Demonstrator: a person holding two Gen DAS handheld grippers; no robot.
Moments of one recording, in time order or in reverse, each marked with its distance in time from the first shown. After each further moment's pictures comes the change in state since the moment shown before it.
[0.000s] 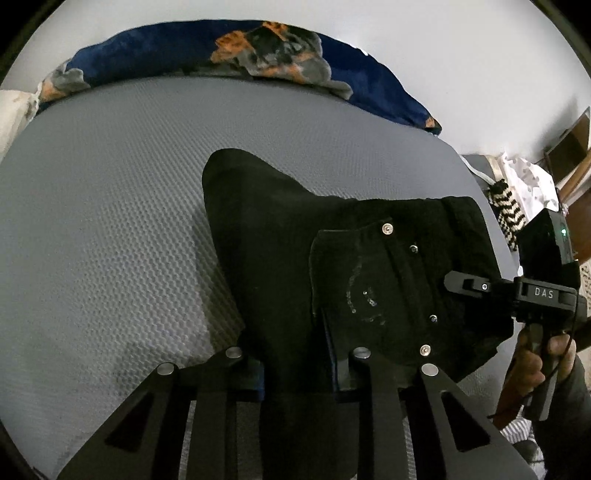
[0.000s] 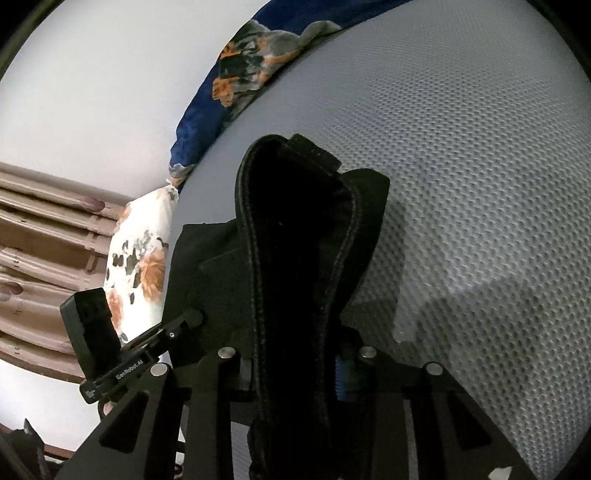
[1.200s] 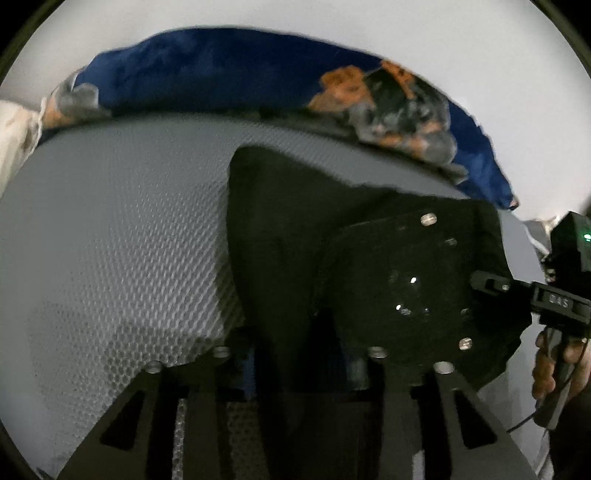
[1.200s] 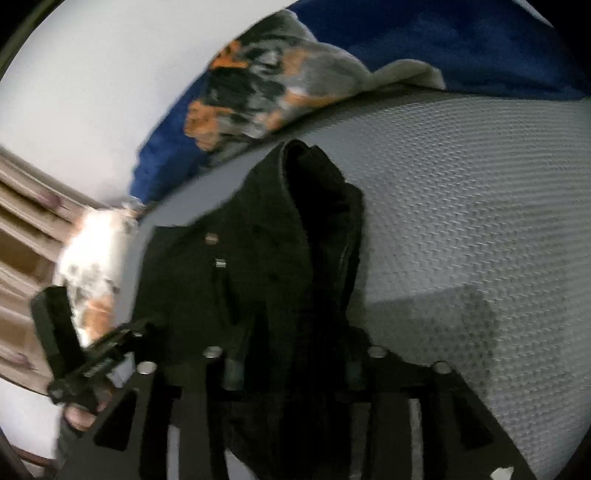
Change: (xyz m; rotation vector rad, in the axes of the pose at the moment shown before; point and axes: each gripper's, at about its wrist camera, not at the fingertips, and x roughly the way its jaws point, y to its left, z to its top) left arm 0.077 0.118 0.143 -0.107 -0.090 0.126; right arm 0.111 0.036 0.179 -0.212 -0.029 -0.202
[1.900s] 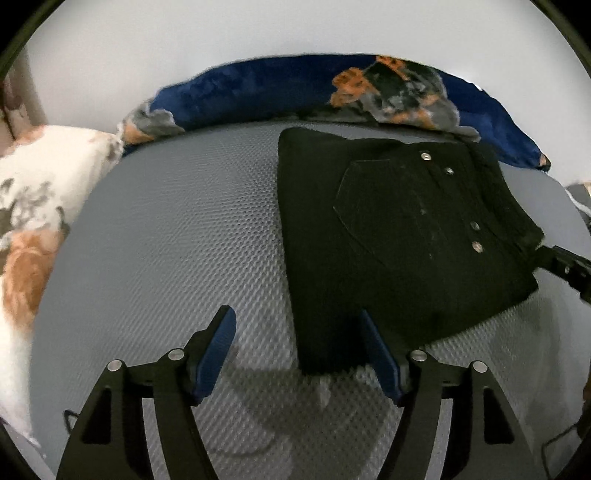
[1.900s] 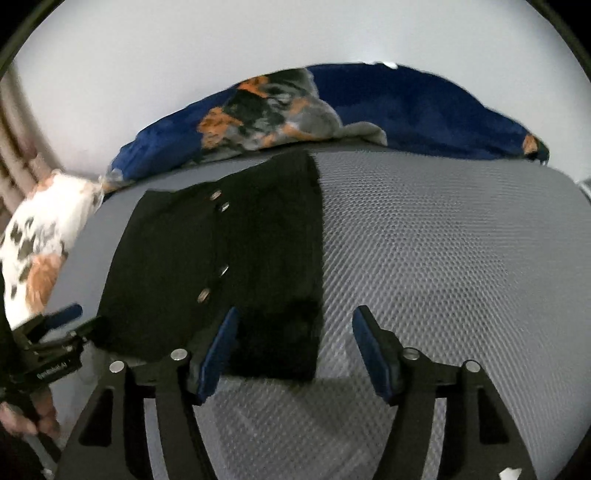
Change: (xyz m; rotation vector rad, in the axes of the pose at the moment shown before) left arm -0.071 -0.039 -0.083 0.094 -0.091 0.322; right arm -0.070 0.049 -0.092 -0.184 -0.213 -0.295
